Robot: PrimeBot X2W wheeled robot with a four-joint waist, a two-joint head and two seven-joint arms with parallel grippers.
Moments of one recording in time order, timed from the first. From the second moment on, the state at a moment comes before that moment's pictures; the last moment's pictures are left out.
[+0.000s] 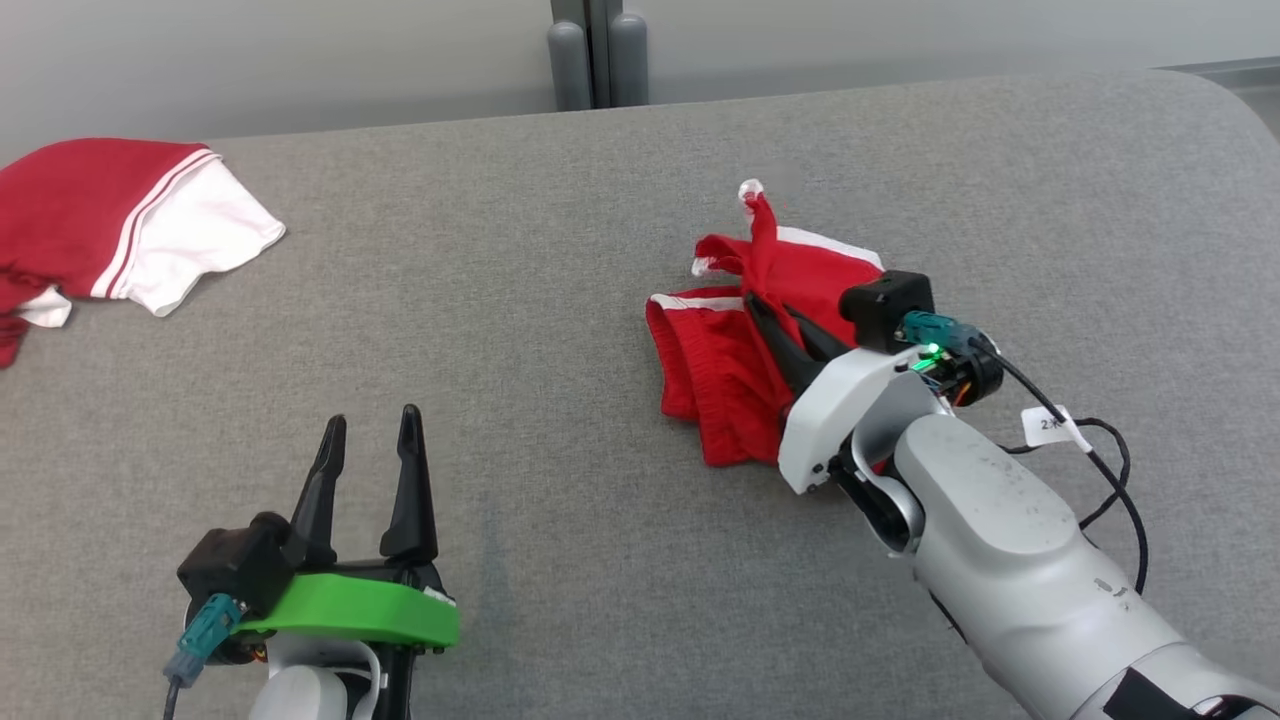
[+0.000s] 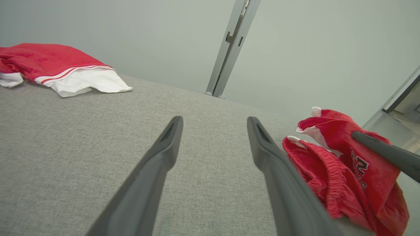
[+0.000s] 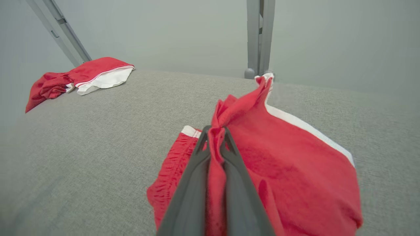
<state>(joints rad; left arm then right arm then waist) -0.11 0.05 -0.14 0.20 -0.44 -0.11 -0.26 -0.73 -0.06 0.56 0.76 0.51 0.13 -0.17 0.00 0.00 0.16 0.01</state>
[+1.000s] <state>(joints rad) -0.11 0.05 -0.13 0.20 -0.45 -0.11 -0.26 -0.74 -0.06 0.72 0.69 0.52 0.13 -0.19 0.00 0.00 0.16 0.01</state>
